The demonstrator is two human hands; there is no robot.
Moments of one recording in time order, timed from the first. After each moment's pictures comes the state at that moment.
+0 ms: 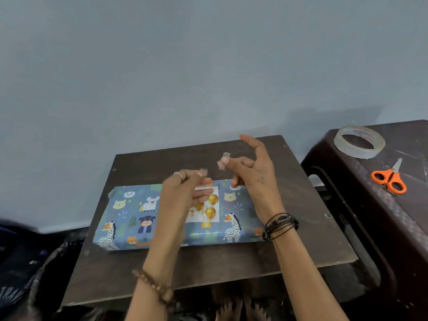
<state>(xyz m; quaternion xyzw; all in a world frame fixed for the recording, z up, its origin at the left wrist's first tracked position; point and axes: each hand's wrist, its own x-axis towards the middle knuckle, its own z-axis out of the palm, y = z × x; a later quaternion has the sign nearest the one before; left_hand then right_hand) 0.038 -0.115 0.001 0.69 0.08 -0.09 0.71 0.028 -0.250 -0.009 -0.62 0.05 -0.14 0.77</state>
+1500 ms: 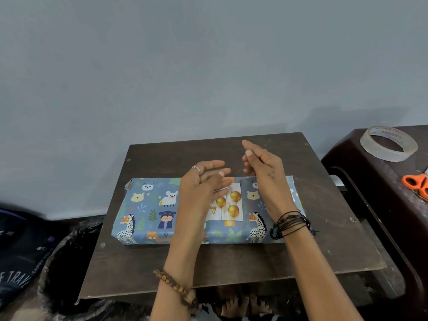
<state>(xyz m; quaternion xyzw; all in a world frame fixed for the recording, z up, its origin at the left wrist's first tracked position) 0.041 -0.103 -0.006 0.65 0.02 -0.09 0.75 0.048 -0.230 -0.022 -0.70 0.09 -0.14 0.70</state>
